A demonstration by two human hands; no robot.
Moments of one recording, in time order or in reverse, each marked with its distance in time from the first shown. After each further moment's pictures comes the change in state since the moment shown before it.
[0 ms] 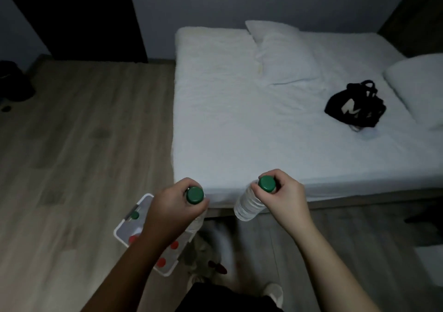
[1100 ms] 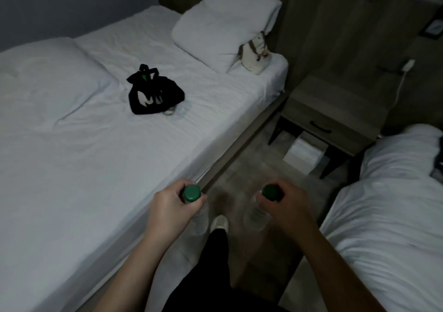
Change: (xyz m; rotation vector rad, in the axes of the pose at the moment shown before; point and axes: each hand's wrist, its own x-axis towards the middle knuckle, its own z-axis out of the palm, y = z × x) left_hand 0.024 0.362 0.452 -0.065 -0.479 0.374; right_hand -0.077 0.321 -0.442 0.039 0.468 0.525
